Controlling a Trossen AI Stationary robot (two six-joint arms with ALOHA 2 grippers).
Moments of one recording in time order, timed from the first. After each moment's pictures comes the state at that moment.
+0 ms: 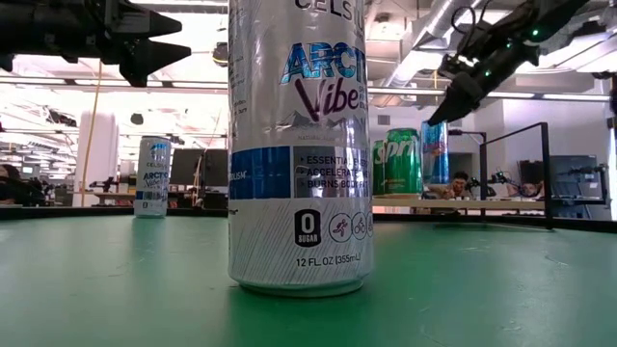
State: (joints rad) left arm -0.10 0.42 0.16 0.48 -0.32 0.01; right arm -1.09 1.20 0.97 -0.47 -0.47 -0.56
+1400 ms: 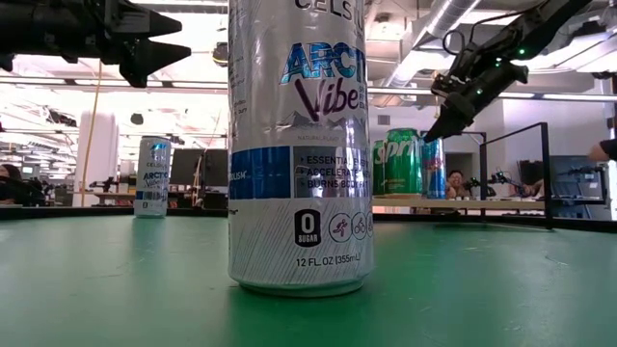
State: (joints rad) left arm -0.10 0.42 0.16 0.48 -0.32 0.00; right arm -1.13 1.34 0.98 -0.42 -0.49 -0.60
